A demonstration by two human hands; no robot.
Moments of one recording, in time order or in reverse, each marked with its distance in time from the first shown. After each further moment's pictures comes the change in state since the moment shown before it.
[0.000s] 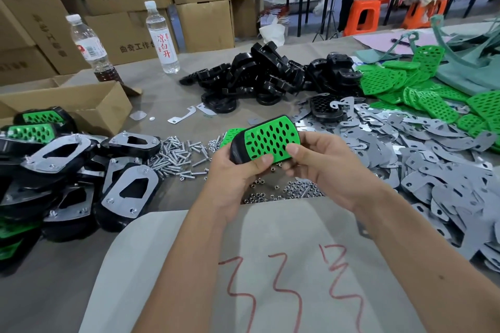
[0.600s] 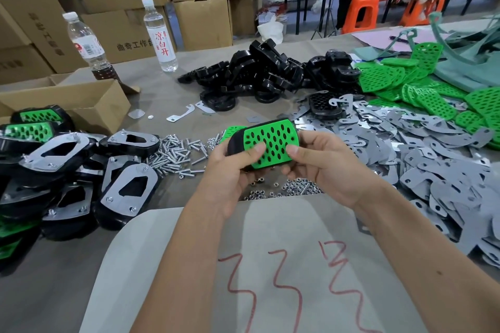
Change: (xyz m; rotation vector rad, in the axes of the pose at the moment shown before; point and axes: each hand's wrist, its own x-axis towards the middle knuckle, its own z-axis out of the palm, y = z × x) left_hand 0.002 0.007 -0.003 -0.068 0.048 -0.092; right_hand 0.000 0.002 0.000 0.005 -0.067 0.016
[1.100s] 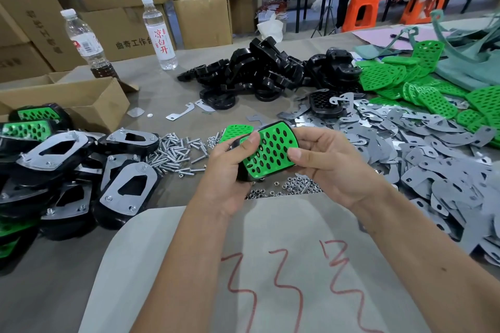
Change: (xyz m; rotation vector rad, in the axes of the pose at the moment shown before) left_hand 0.001 -0.002 0.004 -0.094 -0.057 -0.035; right_hand -0.004 -0.002 0.001 0.084 -0.069 -0.073
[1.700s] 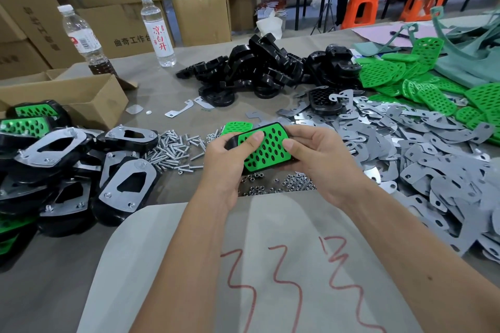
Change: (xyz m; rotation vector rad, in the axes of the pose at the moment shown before) left_hand 0.005 -0.001 0.001 0.243 0.229 0.053; right_hand 0.004 0.008 0.017 -0.181 0.289 0.008
